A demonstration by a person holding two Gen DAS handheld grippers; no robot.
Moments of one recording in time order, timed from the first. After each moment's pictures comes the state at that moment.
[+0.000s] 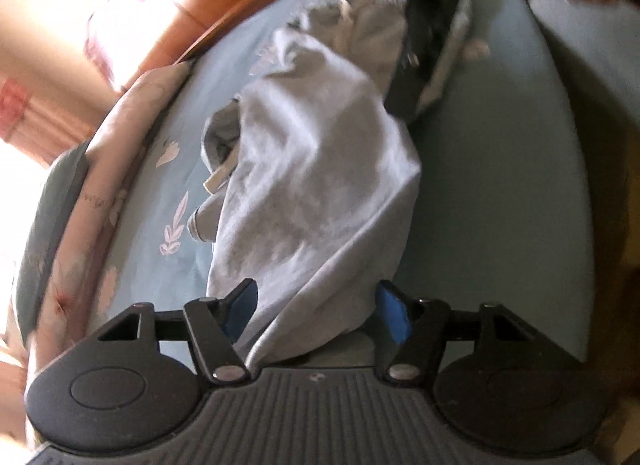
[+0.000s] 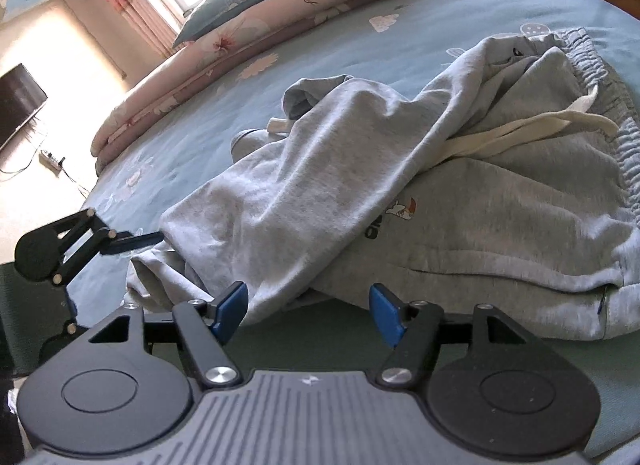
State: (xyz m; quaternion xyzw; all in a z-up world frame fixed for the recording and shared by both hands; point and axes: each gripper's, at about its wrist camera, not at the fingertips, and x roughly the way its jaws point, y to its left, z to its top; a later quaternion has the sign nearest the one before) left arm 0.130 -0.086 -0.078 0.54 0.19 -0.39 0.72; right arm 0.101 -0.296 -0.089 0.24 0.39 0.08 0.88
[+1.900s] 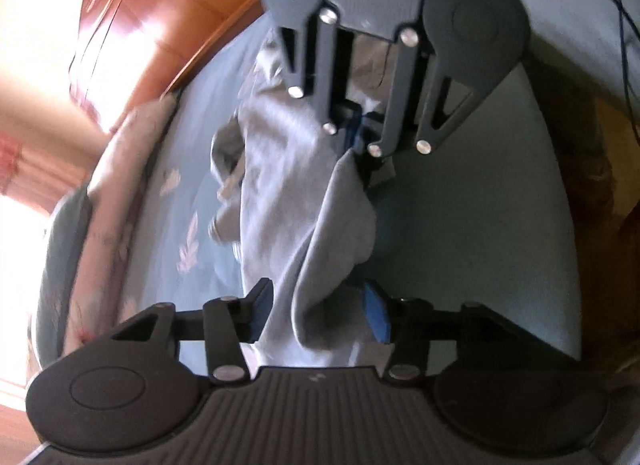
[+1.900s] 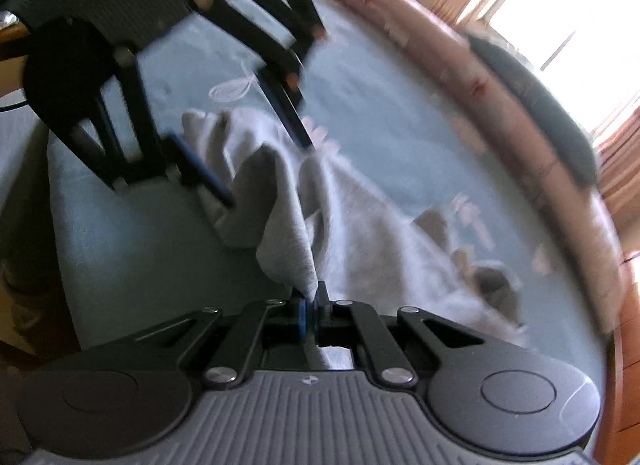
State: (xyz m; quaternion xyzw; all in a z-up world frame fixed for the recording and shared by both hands) left arm 0.125 -0.050 -0.055 0.58 0.14 -0.42 0.69; right arm 0.116 -0.128 -0.053 -0.36 0.32 0.26 0.84
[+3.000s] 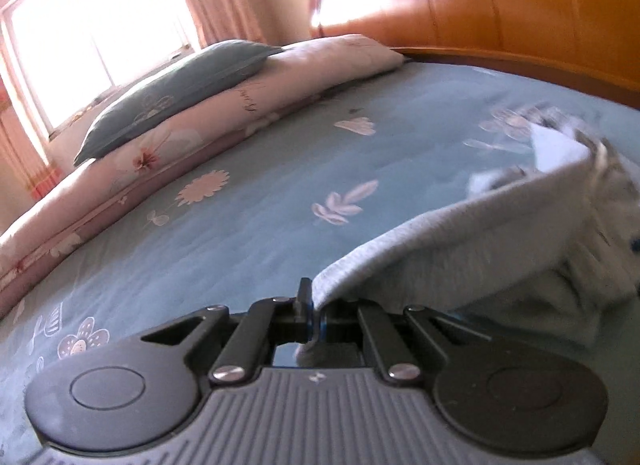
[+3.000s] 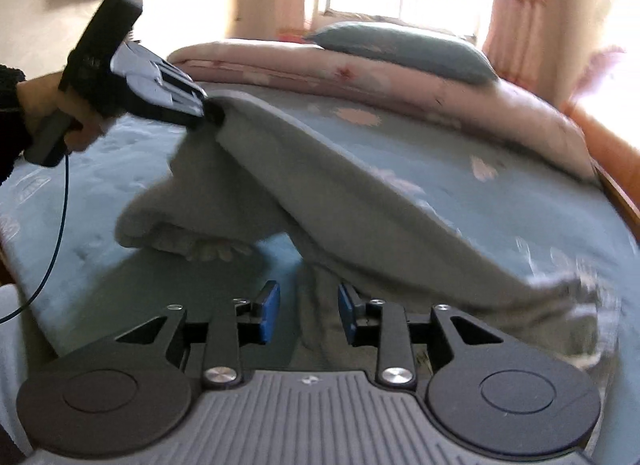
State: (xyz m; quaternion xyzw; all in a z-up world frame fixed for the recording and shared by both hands) left arm 0.277 -0.001 0.009 0.24 0.27 -0.23 0.90; right arm 0.106 -0.218 -0.038 -0.07 0.31 0.15 0.94
